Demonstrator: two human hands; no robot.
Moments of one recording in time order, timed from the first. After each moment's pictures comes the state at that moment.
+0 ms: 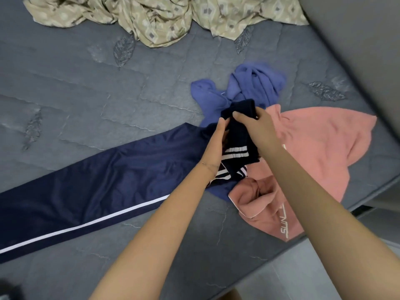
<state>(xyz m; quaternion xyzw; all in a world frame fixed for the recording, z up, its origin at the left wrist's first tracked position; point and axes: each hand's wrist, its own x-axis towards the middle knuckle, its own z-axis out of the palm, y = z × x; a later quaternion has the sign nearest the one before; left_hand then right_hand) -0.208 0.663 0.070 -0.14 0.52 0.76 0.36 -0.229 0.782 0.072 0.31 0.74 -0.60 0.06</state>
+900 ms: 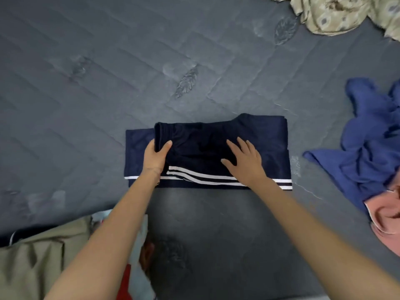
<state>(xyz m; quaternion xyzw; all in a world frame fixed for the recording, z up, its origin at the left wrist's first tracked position) -0.105 0.115 0.016 -0.39 0.69 0.61 0.05 -0.131 0.365 0.005 -0.07 0.93 -0.22 0.30</state>
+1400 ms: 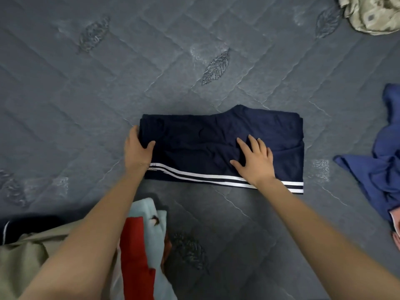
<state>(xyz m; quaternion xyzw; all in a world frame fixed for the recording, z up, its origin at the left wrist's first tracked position) -0.075 -0.010 -0.038 -0.37 0.85 0.37 0.06 -0.122 0.299 -0.030 -0.09 0.95 -0.08 0.28</state>
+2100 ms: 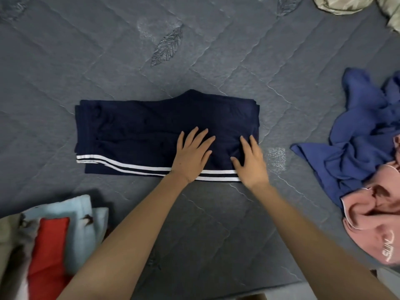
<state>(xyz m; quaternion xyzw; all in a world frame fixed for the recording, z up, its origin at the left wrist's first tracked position) -0.097 0.232 -0.074 0.06 0.97 0.20 0.13 -0.115 0.425 -0.051 0.02 0.94 -0.24 0.25</state>
